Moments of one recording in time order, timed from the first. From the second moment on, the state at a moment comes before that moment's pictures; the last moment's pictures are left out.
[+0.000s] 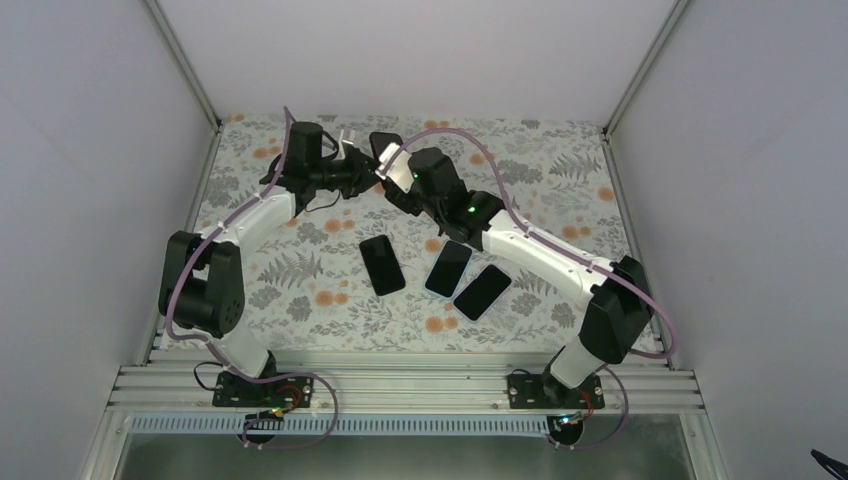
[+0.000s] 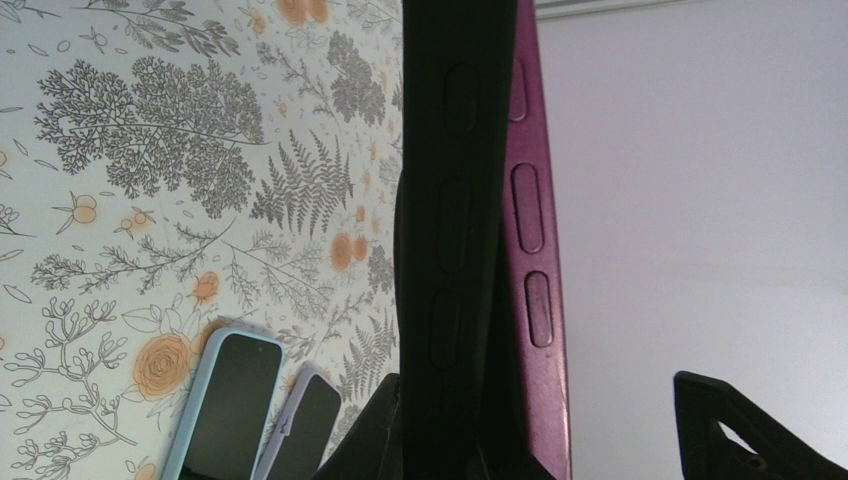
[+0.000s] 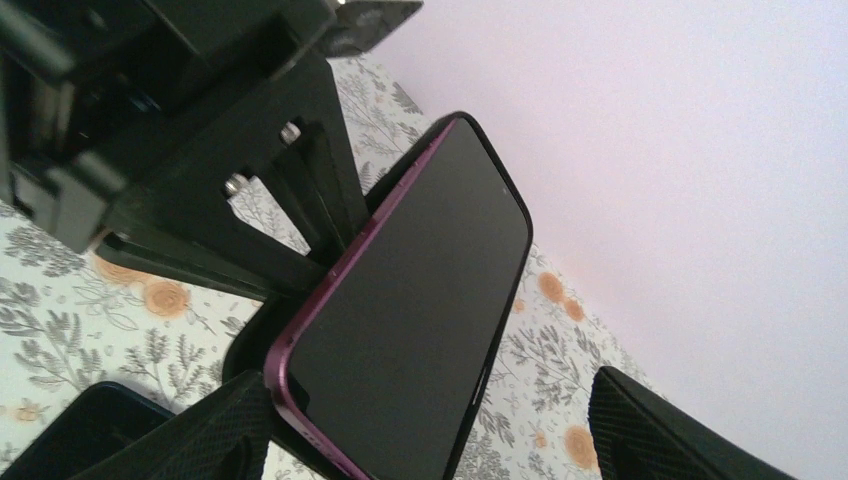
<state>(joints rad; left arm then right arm) -0.27 1.66 1.20 -0.03 0.85 -1.07 0.84 1.60 1.39 -0.26 0.32 -0.40</state>
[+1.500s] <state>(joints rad) -0.27 1.66 1.15 0.07 0.84 -1.14 0.88 1.71 1.31 0.01 0.47 -0.66</state>
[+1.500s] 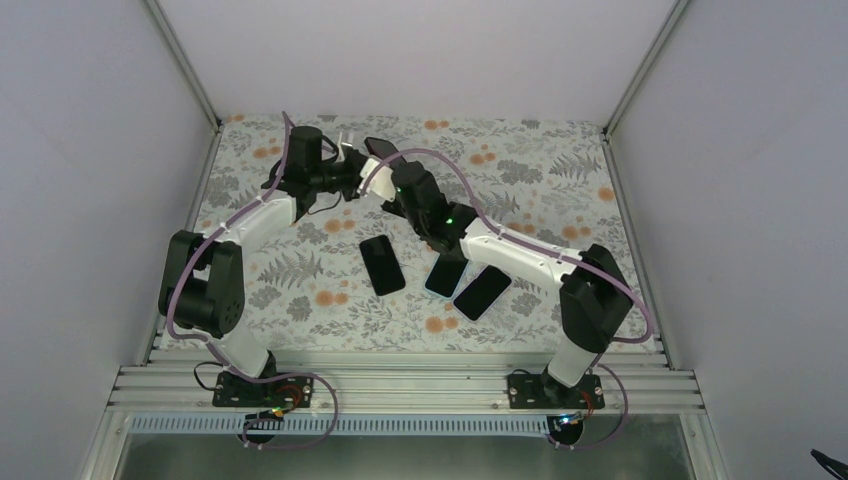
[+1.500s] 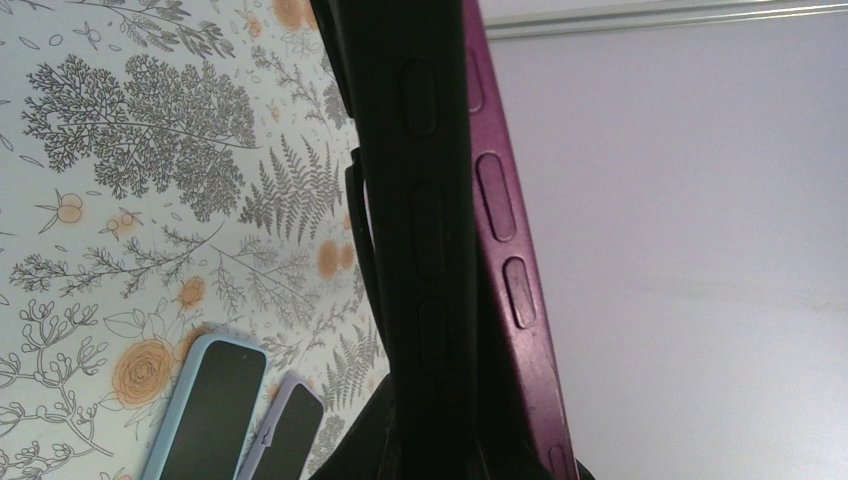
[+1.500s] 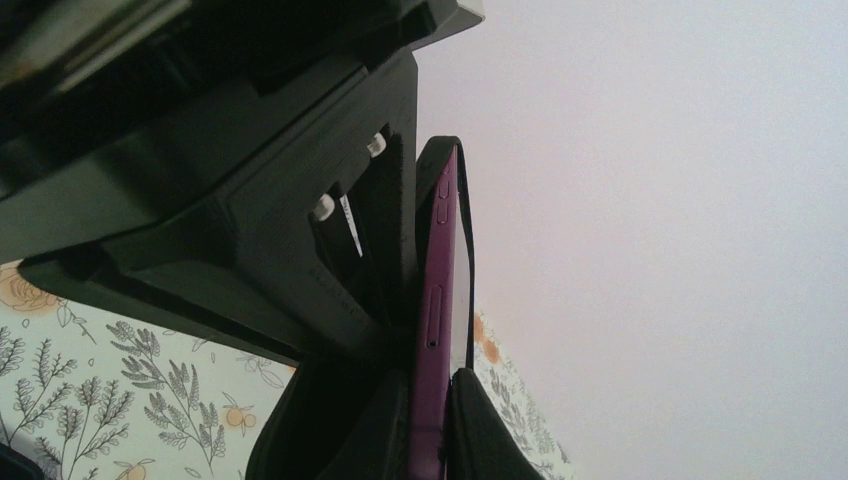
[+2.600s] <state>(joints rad) -0.29 1.66 1.17 0.00 0.82 -1.10 0.74 1.65 1.41 -0.24 0.17 -0.46</state>
